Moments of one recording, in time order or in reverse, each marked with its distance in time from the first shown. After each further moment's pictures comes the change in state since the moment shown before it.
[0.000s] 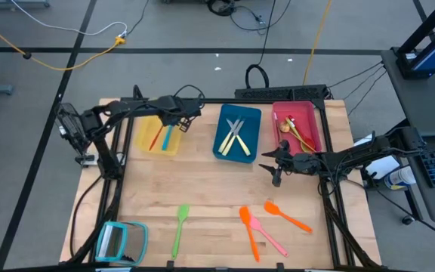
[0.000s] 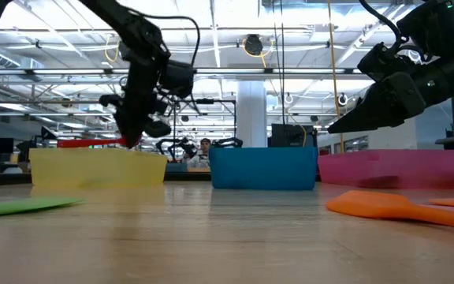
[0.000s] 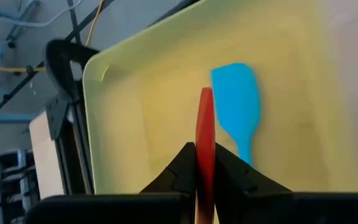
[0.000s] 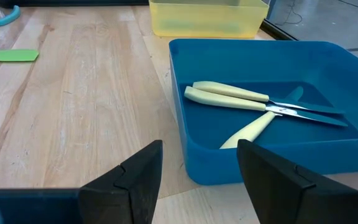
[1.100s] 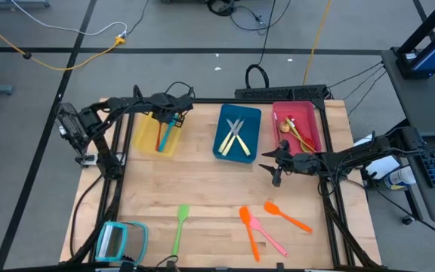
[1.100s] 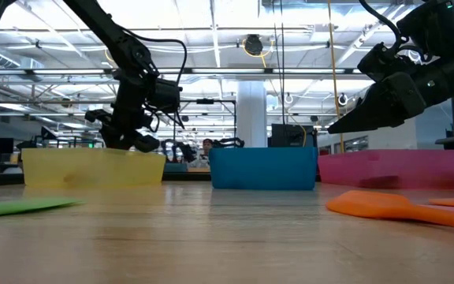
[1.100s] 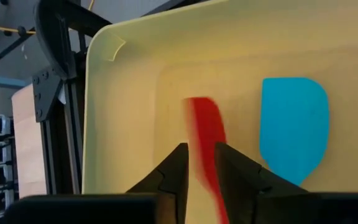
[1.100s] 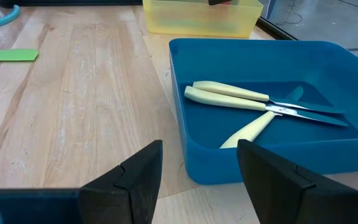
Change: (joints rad) left arm 0.133 0.000 -0.115 0.135 0.029 -0.013; right arm 0.000 0.000 0.000 -0.002 0.000 0.000
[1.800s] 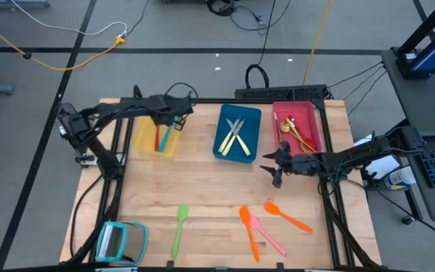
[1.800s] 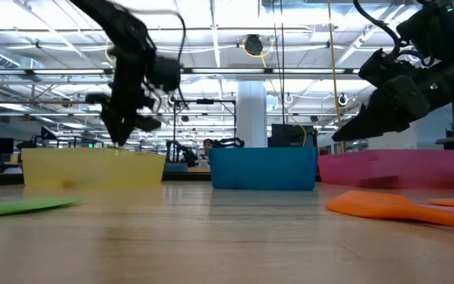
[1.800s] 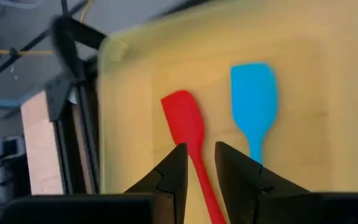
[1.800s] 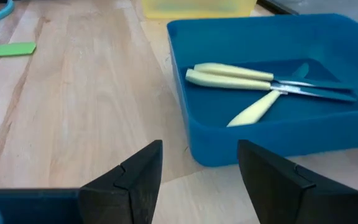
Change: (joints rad) left arm -0.111 -0.122 0.029 -0.116 0.016 -0.015; right arm 0.016 0.000 0.000 -0.060 0.000 0.088
